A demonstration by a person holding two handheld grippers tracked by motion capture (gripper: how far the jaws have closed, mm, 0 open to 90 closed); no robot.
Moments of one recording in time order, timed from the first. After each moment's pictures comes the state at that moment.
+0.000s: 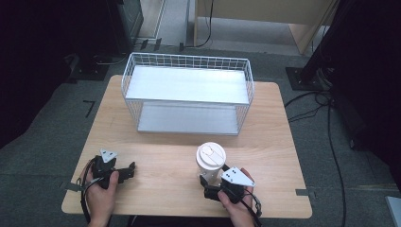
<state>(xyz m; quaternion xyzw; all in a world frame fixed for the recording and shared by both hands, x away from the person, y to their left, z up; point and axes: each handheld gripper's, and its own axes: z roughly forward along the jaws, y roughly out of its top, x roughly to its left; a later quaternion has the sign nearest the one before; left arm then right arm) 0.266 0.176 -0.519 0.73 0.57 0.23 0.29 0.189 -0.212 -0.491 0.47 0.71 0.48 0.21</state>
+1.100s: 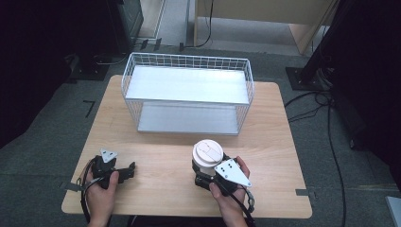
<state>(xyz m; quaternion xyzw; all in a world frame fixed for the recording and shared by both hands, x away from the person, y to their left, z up) 0.266 0.176 -0.519 0.73 0.57 0.23 0.29 0.196 -0.185 -0.441 0.43 0.65 0.54 0.30</state>
